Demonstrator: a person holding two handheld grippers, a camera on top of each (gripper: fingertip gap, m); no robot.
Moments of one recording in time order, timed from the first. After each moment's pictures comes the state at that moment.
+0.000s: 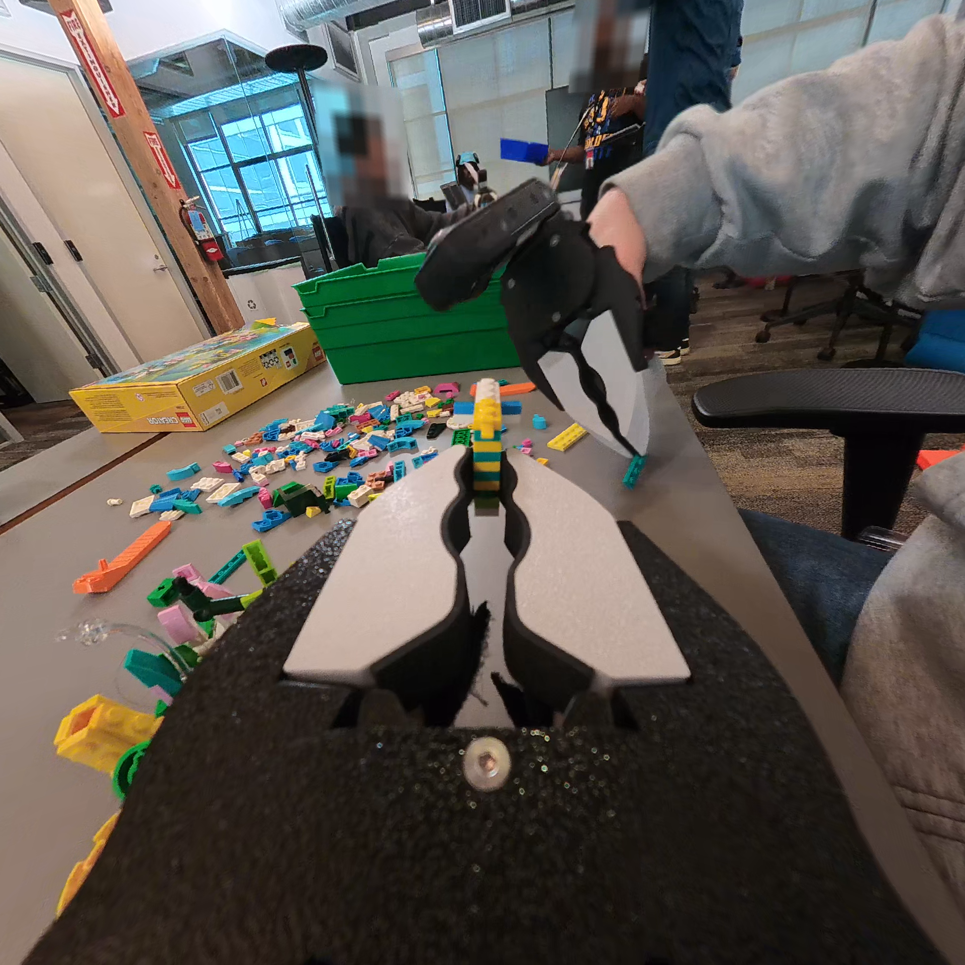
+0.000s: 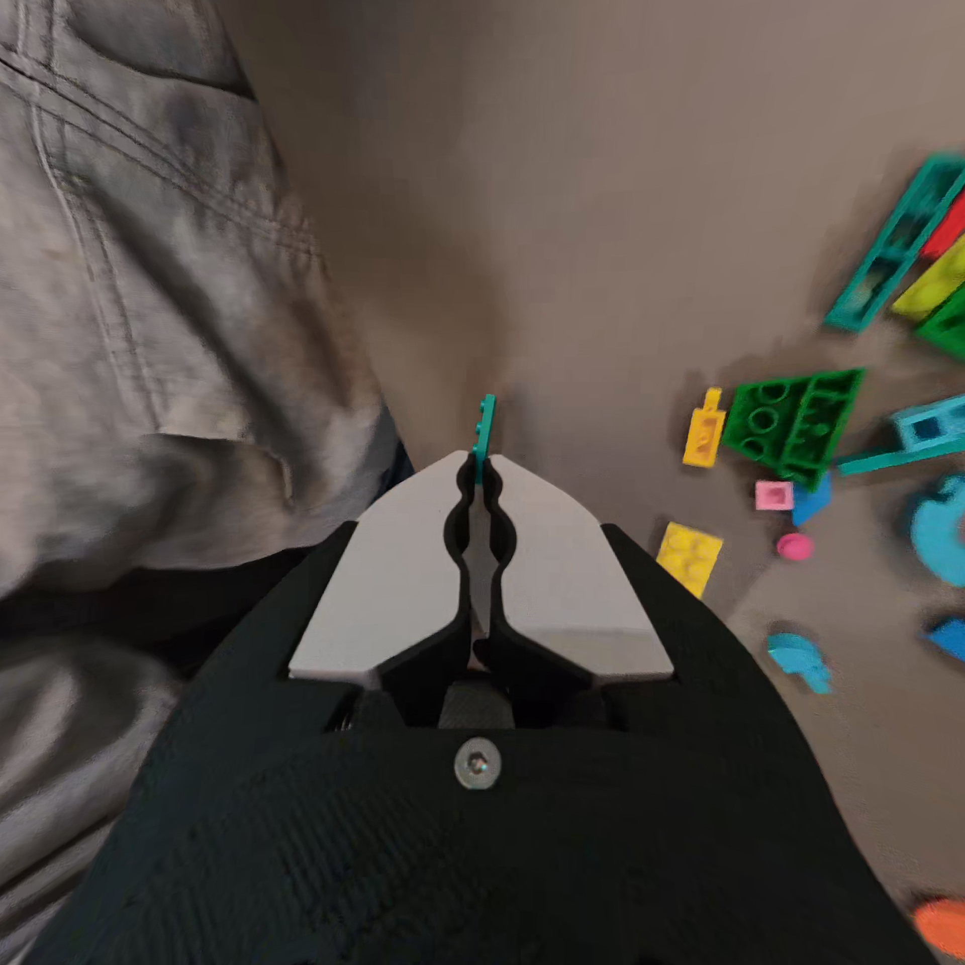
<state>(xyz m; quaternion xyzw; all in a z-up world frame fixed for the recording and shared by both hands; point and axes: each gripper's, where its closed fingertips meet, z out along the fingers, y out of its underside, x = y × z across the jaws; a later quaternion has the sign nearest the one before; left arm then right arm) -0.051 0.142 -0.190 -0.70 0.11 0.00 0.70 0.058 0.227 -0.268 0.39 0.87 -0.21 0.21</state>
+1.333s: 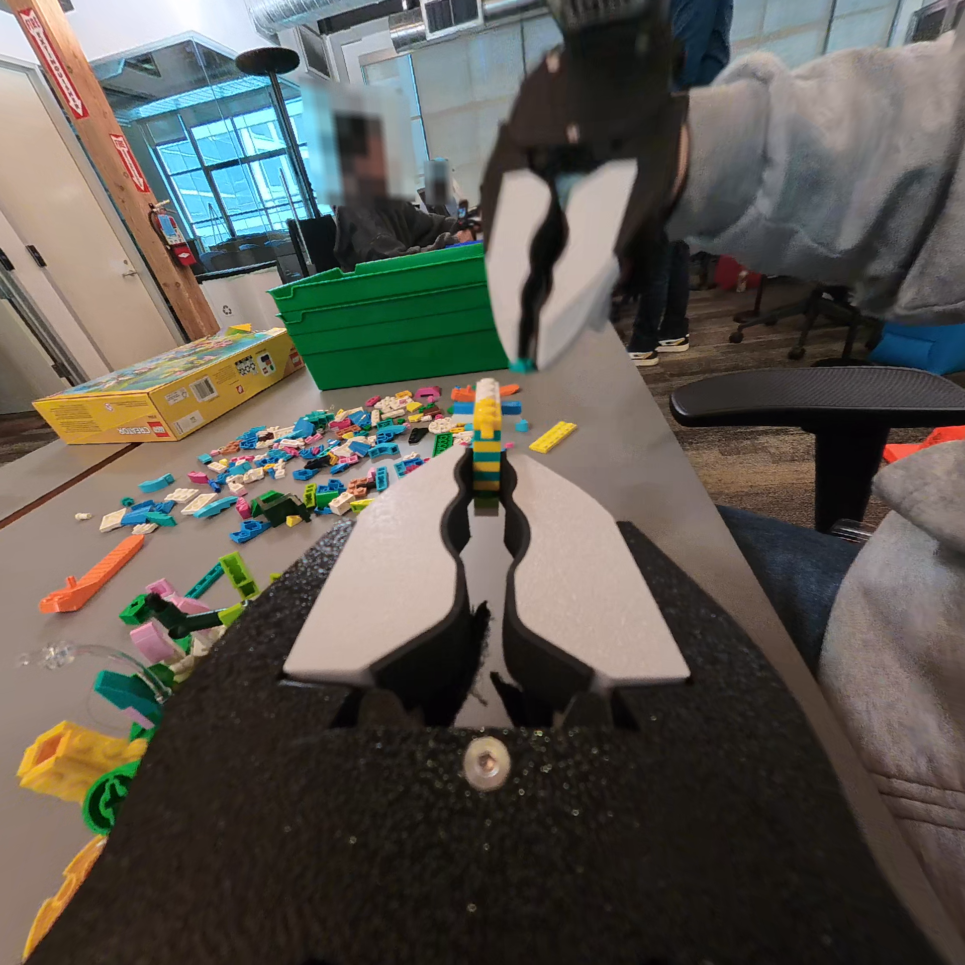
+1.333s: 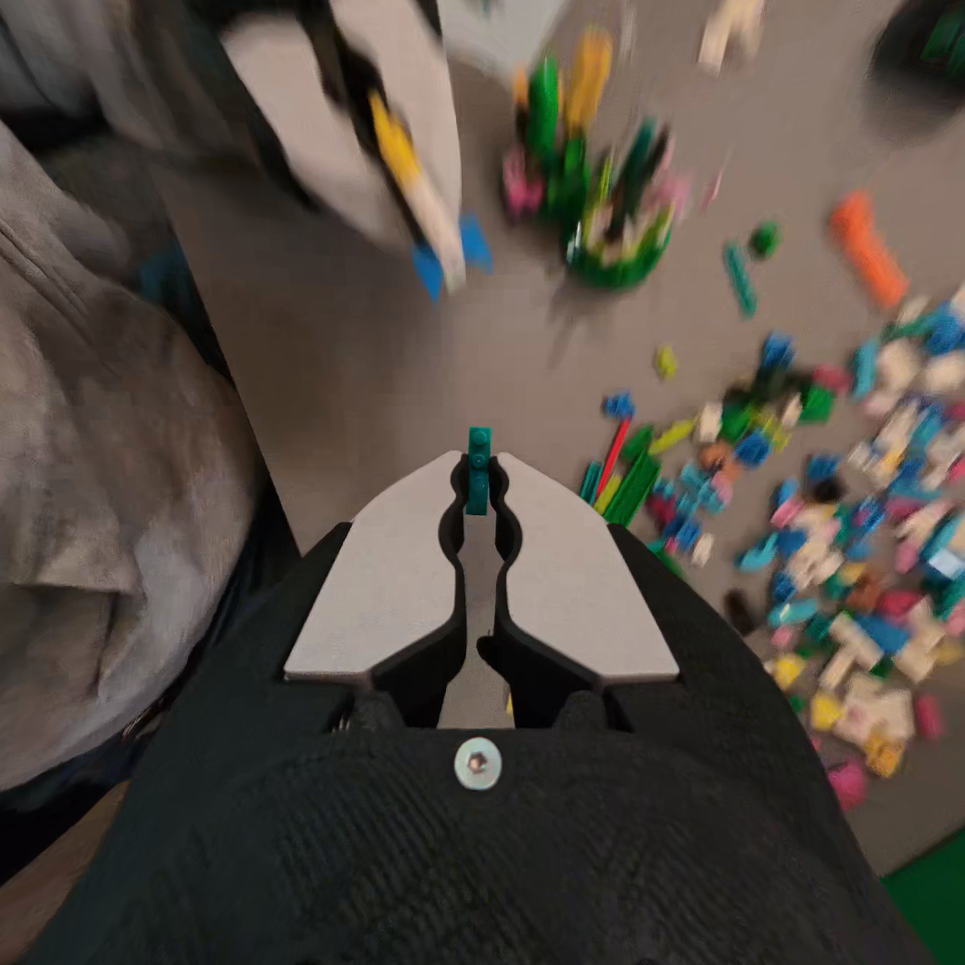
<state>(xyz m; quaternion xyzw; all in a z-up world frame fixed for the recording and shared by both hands) -0.042 0.143 -0.189 -0.70 0.13 -0.02 0.70 -0.006 0.206 -0.192 0.32 0.88 -0.31 -0.15</state>
